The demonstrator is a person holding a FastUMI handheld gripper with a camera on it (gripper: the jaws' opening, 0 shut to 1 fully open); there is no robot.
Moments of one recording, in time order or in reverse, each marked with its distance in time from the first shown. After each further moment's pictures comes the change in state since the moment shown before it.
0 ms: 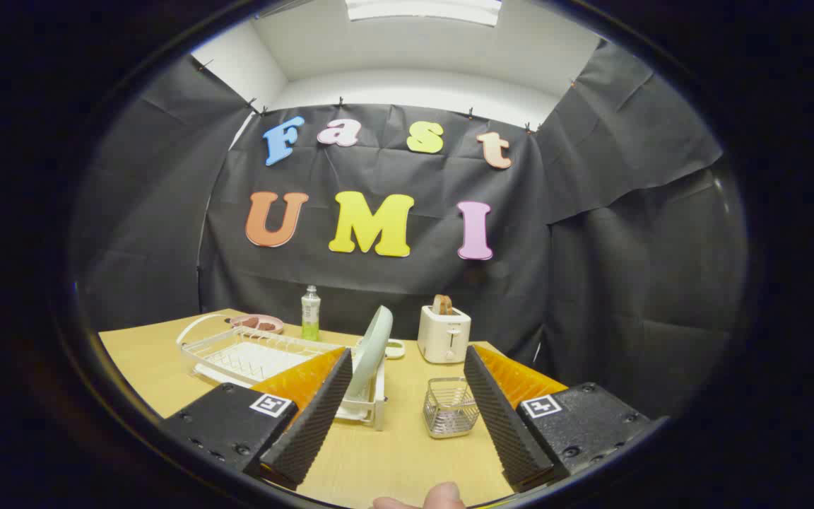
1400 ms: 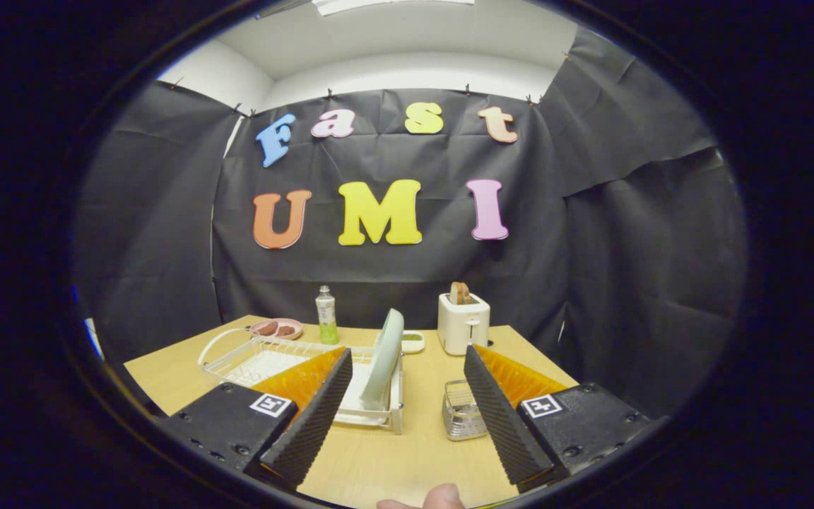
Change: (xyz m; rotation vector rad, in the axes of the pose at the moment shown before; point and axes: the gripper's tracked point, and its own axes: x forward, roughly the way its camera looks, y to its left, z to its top) arm 0.033 0.001 0.038 0.071 0.125 0.100
